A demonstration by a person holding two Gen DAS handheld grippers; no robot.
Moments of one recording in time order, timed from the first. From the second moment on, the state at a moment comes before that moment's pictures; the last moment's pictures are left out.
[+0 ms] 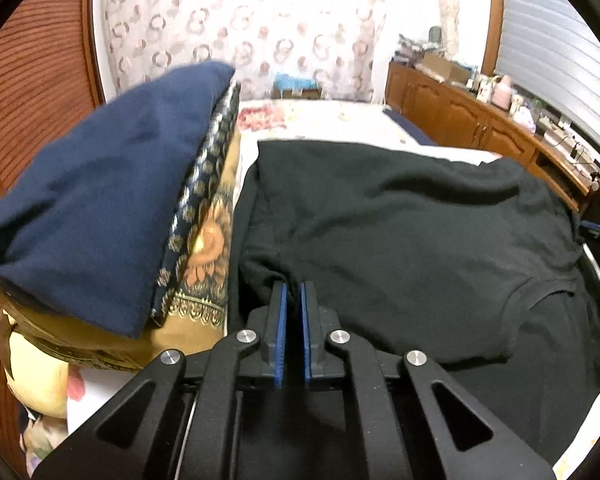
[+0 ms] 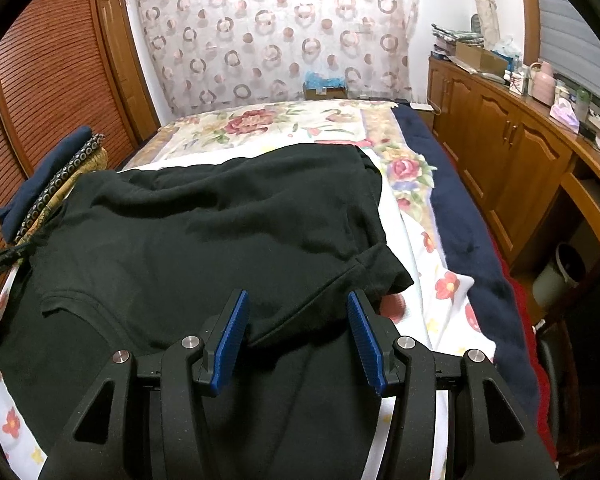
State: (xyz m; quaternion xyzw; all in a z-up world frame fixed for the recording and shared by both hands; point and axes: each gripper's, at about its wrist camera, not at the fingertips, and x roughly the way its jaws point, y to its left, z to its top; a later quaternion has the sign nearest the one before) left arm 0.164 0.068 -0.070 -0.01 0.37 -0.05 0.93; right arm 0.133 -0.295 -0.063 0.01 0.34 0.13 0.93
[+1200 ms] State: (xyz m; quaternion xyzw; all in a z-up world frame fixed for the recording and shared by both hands) left arm 0.121 0.071 0.002 -0.03 0.26 -0.07 0.96; right arm 0.085 -0.295 0.001 0.00 0.23 0.13 0.97
